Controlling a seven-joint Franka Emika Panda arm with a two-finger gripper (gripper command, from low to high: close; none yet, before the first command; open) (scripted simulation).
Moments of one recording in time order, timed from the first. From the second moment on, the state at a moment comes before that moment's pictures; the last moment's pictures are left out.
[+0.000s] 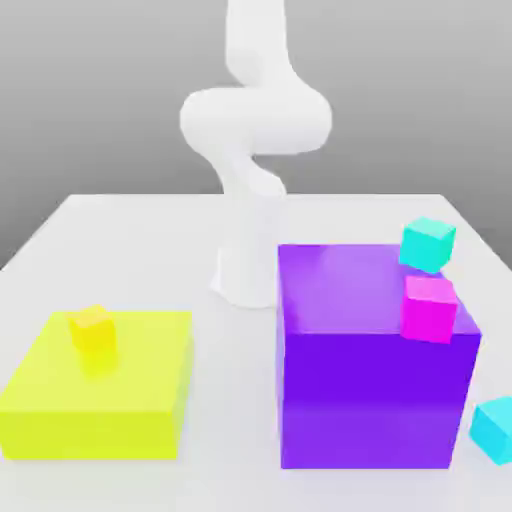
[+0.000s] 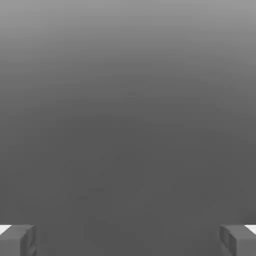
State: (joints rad) arm 0.03 -0.75 0.02 -2.30 0.04 2.31 0.83
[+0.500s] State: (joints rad) arm 0.25 -0.22 0.22 -2.33 0.45 2.40 1.31
